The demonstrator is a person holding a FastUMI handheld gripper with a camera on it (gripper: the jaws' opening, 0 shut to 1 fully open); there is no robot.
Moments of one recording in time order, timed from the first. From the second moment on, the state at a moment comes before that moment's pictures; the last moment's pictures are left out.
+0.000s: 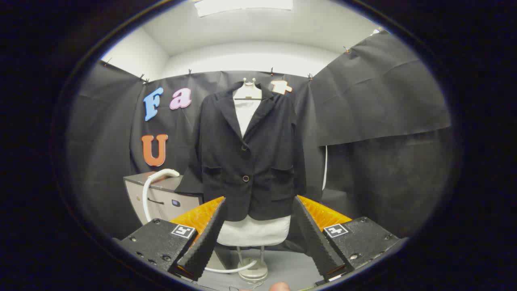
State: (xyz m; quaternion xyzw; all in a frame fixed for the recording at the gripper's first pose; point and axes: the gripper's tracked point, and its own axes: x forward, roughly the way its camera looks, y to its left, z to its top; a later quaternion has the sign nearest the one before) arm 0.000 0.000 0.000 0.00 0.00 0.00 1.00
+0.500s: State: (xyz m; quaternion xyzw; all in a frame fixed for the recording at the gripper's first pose) arm 0.023 0.010 -0.033 0.00 0.06 0.02 1.00
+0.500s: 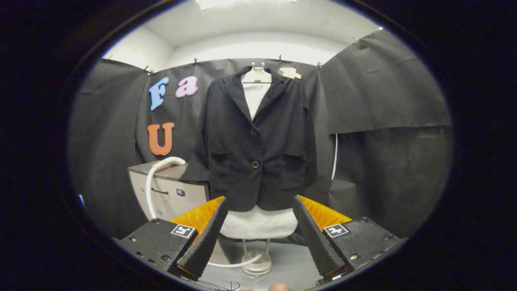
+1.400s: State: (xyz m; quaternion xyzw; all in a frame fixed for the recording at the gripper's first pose) arm 0.067 0.192 0.042 0.02 0.00 0.09 1.00
